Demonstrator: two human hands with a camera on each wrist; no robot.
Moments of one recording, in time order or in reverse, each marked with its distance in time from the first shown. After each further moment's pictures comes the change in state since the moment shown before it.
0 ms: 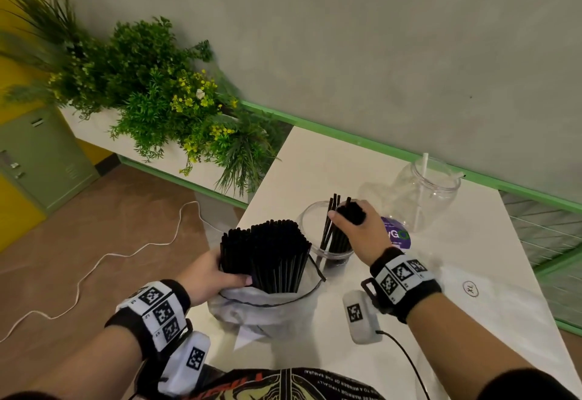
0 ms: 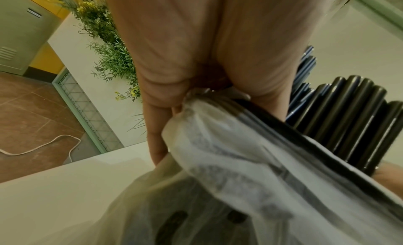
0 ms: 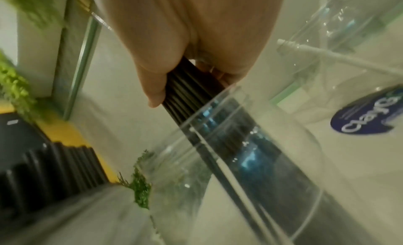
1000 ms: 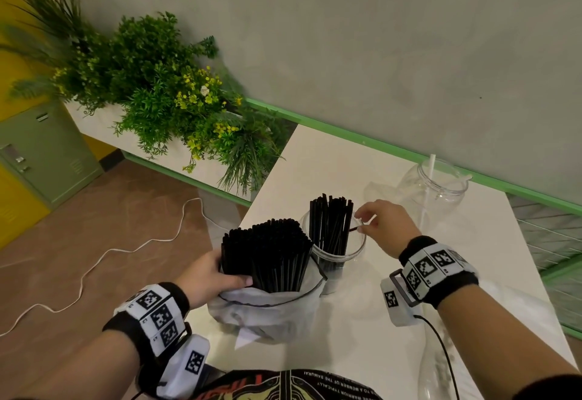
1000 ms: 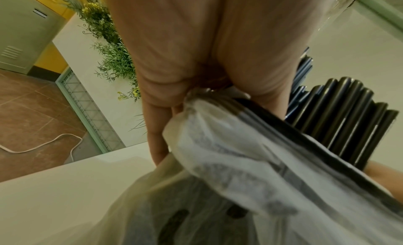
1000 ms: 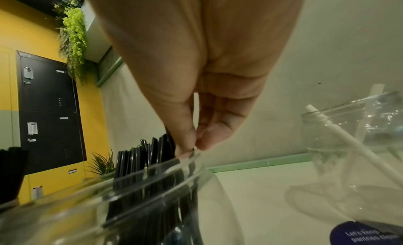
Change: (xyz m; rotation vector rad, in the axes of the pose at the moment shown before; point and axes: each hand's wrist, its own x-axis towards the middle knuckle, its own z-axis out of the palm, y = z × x) left_hand -0.006 0.004 0.000 -0.006 0.030 -0.041; right_hand 0.025 -0.002 -0.041 -0.667 -0.187 -0.132
